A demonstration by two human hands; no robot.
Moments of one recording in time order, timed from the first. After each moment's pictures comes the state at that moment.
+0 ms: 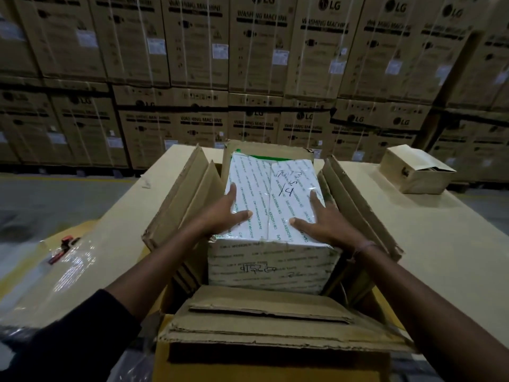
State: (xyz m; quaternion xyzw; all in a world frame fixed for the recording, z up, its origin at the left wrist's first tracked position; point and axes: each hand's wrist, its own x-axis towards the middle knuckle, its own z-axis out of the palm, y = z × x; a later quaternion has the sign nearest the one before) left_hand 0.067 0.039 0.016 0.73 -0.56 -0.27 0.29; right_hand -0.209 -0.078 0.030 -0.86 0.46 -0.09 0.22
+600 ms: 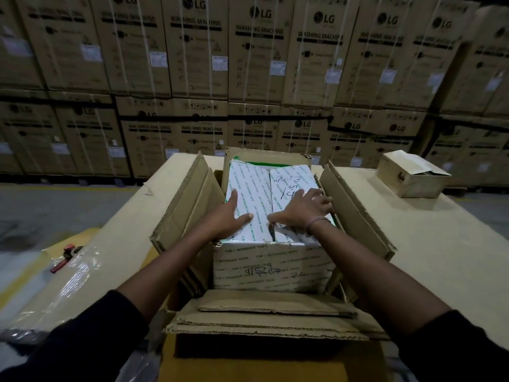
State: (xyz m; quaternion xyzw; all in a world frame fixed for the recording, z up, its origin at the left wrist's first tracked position) left_hand 0.054 0.048 0.020 0.76 -0.56 -0.20 0.24; right_hand -0.131 -0.070 0.049 -0.79 0.60 -0.01 0.08
